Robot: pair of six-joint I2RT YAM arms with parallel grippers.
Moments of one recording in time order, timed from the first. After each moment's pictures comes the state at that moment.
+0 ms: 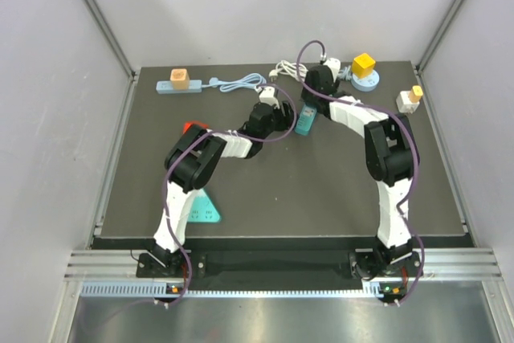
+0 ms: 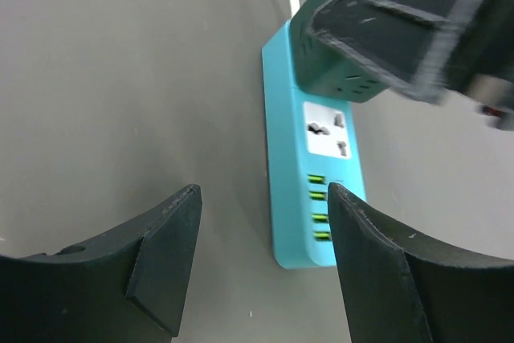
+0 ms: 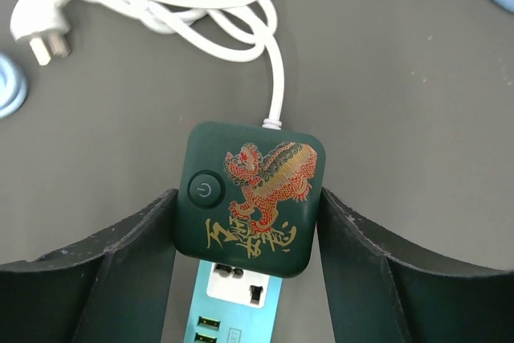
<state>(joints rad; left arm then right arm) -0.61 2.23 1.32 0.68 -0.04 -0.49 0.38 2.13 1.61 -0.09 0.37 0.43</state>
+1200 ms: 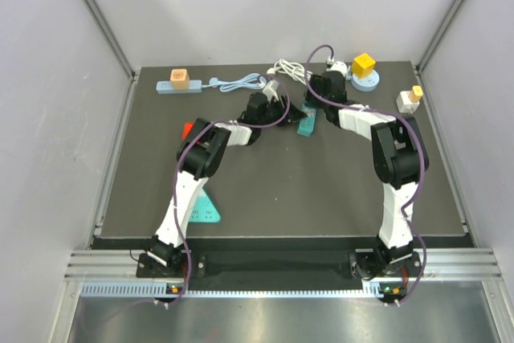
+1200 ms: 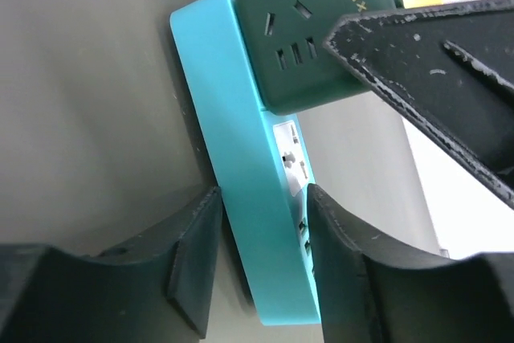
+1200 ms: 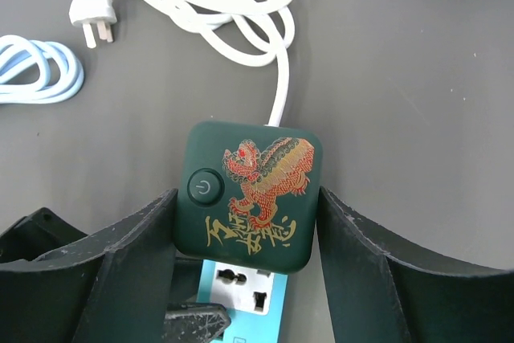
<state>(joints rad) -0.51 2.50 1.64 0.65 0.50 -0.85 0.33 2.06 1.41 0.16 0.16 0.41</state>
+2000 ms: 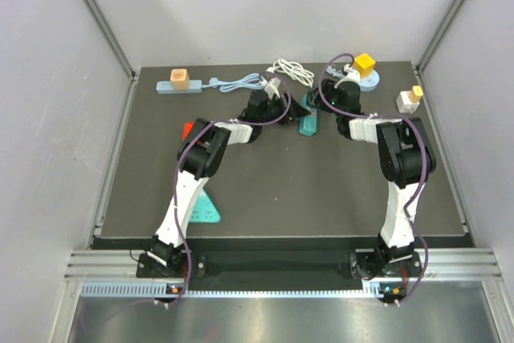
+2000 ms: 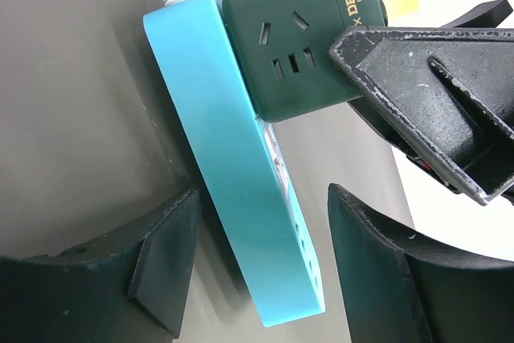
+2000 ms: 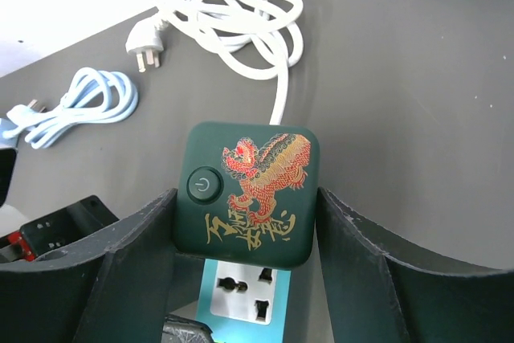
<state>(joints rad) -0.50 2.52 1.69 0.63 0.54 -0.89 0.24 2.04 1.20 0.53 -0.03 0.53</state>
